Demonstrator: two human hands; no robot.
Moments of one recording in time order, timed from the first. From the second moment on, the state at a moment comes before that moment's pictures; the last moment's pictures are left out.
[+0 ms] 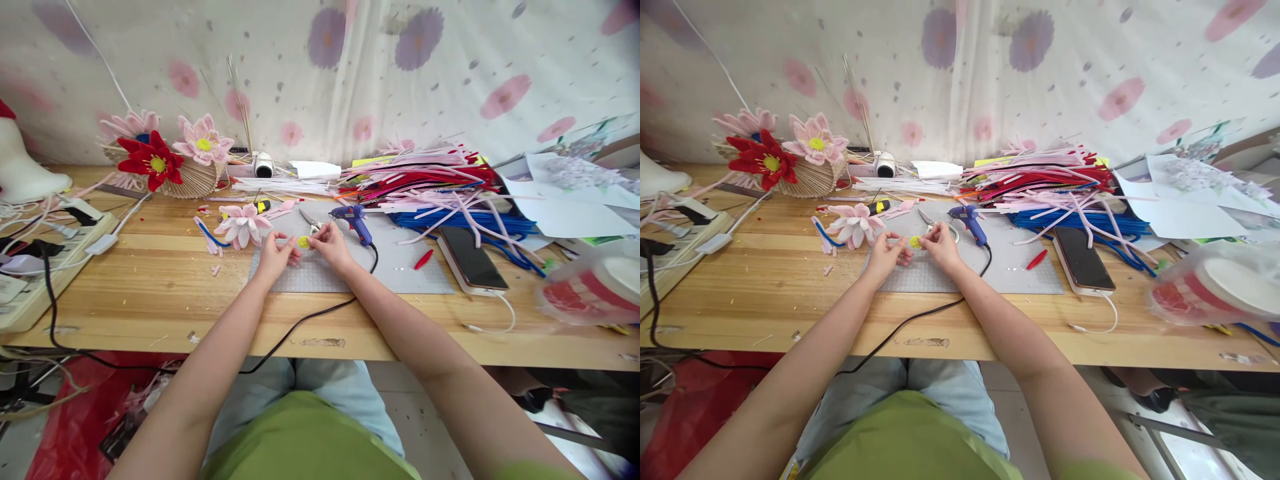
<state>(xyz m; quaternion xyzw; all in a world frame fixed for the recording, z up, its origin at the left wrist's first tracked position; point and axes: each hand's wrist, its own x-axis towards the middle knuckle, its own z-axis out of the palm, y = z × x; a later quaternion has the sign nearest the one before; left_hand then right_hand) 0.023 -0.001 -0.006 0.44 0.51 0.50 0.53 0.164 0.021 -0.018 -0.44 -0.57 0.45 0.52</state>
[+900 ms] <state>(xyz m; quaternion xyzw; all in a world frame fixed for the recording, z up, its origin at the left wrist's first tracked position) 0.017 0.000 -0.006 0.42 0.49 0.56 0.51 0.161 0.017 -0.015 -0.37 -0.57 0.56 0.47</state>
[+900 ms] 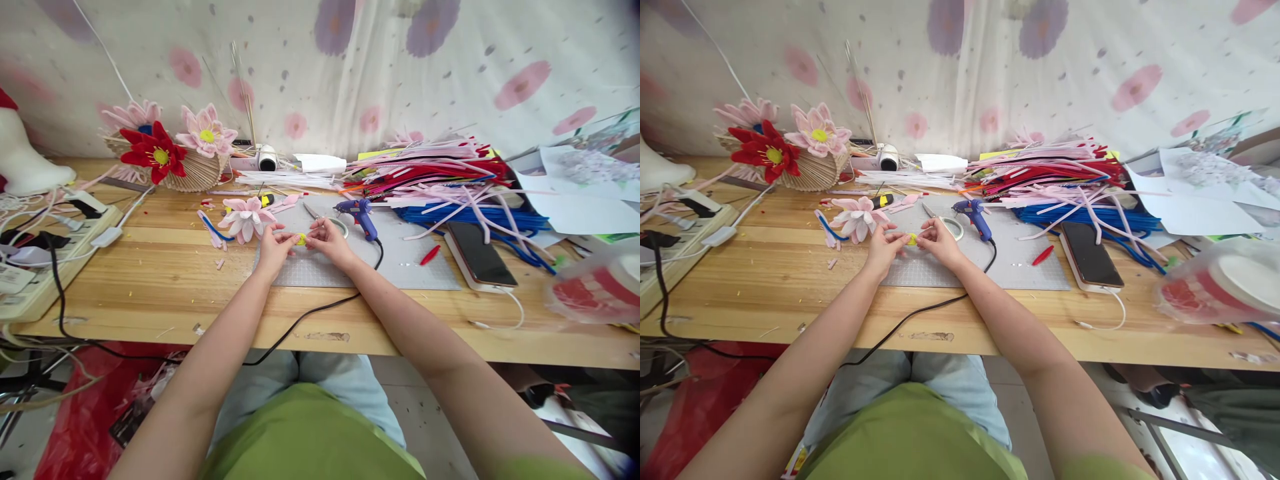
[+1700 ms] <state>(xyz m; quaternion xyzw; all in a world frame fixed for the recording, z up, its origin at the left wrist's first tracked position) 0.018 0.000 -0.016 0.52 0.50 0.56 0.40 0.167 0.019 -0.013 -0.39 -0.51 0.61 0.46</state>
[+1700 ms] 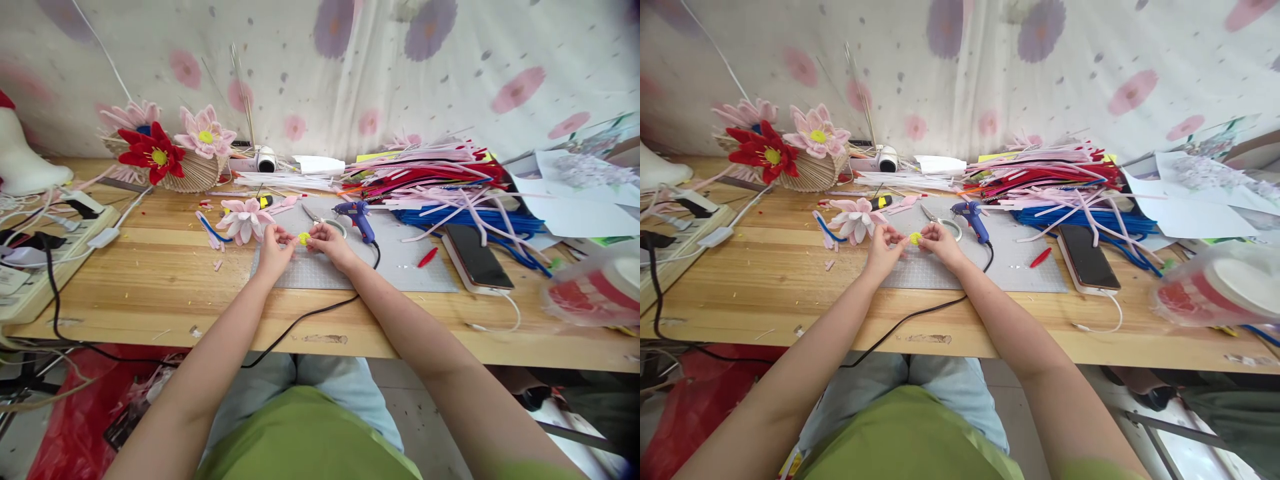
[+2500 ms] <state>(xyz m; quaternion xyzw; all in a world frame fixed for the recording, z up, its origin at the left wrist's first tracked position) -0.098 0.038 0.006 0.57 0.64 0.48 0.19 0.170 0.017 -0.011 -0.40 -0.52 0.62 0.43</state>
